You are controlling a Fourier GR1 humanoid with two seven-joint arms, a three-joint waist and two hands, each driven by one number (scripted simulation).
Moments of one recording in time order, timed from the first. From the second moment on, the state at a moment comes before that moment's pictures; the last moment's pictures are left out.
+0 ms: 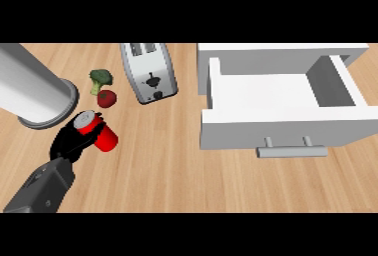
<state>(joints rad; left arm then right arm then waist) -0.57 0.31 0.40 -0.24 0.23 -0.37 -0.48 0.43 -0.03 -0.75 -2.23 -0.54 0.56 0.23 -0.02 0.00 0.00</state>
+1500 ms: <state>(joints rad) -0.41 0.00 0.08 -1.23 0.29 0.05 -0.10 0.47 -0.02 -0.73 -2.27 -0.56 0.50 0.23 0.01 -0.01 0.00</state>
